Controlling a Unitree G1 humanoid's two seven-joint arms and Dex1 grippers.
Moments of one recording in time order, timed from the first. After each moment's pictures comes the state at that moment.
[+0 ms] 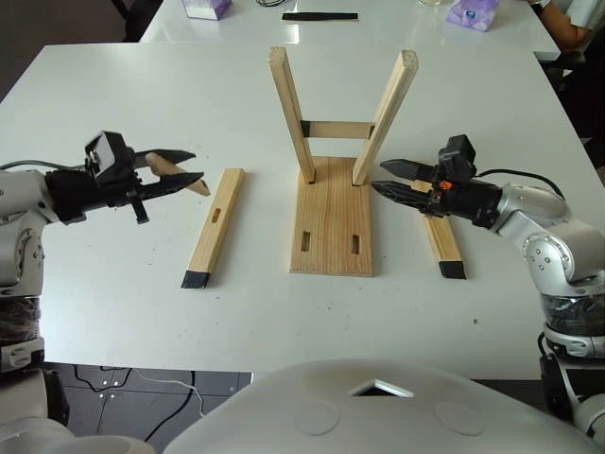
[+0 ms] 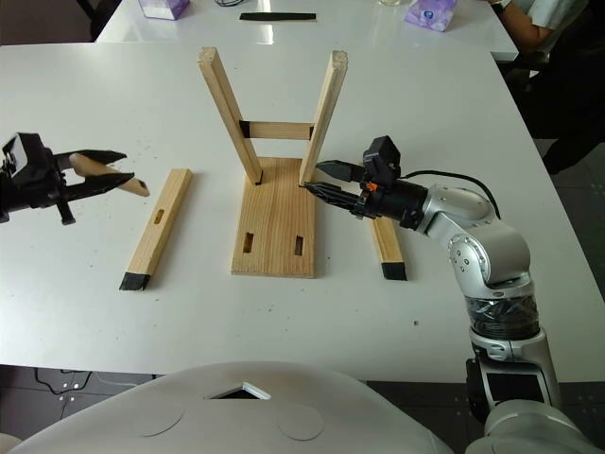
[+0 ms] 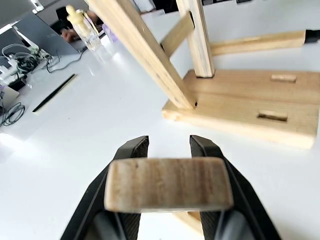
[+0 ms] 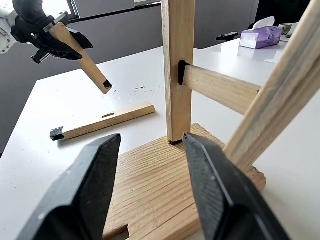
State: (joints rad) left arm -0.07 0.95 0.25 0.08 -0.47 0.00 -1.29; right arm -0.17 -0.58 0.03 -0.29 0.62 0.59 0.88
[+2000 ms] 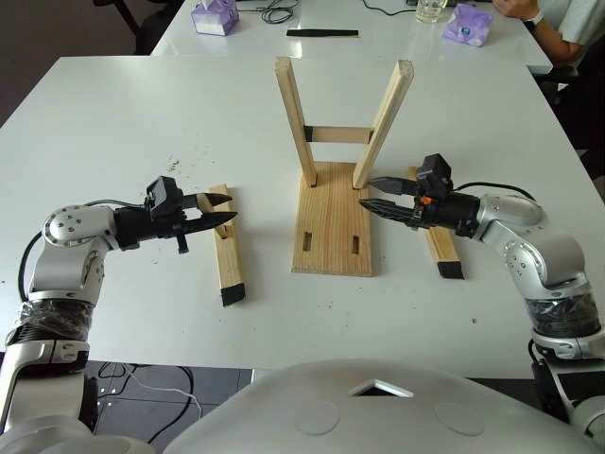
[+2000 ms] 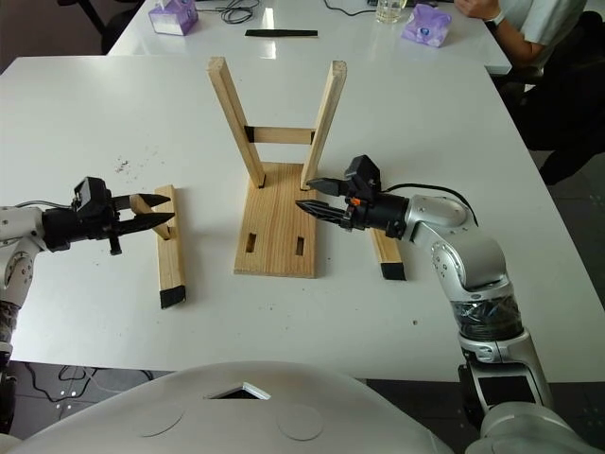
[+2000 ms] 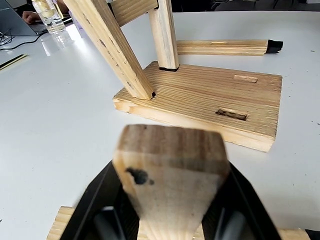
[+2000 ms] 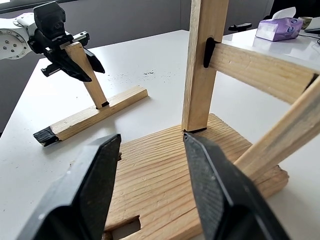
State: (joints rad) left arm -0.07 0.83 0.02 0.23 -0.50 -0.03 -1.28; right arm -0.16 -0.55 0.11 -0.25 0.51 0.55 0.91
